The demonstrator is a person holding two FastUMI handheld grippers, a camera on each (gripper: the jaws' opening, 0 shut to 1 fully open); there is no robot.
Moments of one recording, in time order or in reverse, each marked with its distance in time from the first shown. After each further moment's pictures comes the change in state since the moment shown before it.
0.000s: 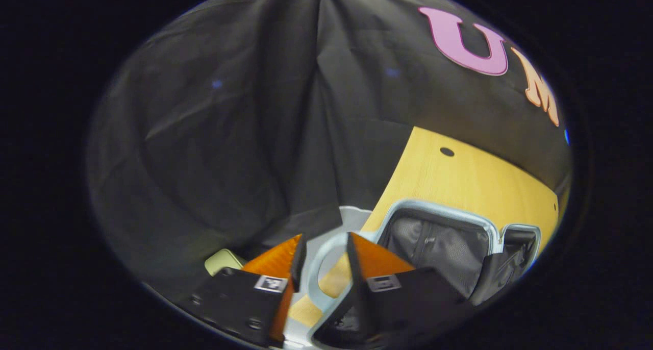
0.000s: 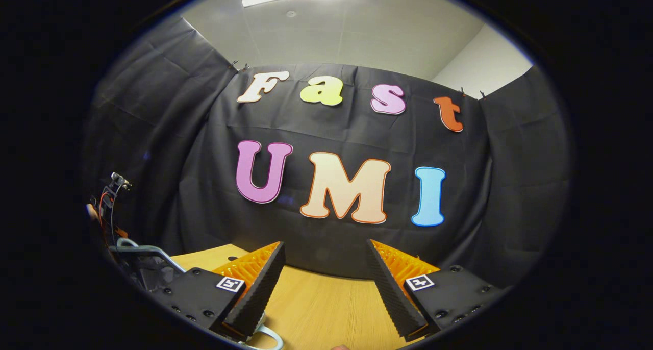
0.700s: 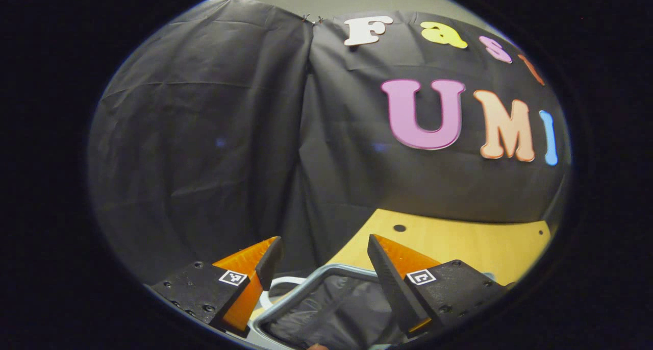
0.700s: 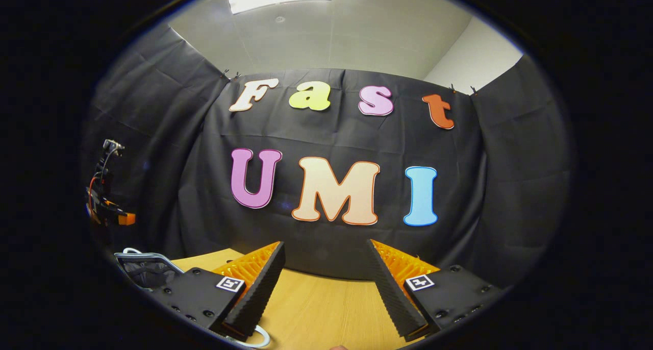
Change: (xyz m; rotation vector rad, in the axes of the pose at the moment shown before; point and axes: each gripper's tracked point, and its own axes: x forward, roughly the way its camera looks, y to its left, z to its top) left arm -0.174 -0.119 0.100 -0.016 -0.463 -0.062; right arm -0.015 -0.058 0.005 0.049 -0.027 0.006
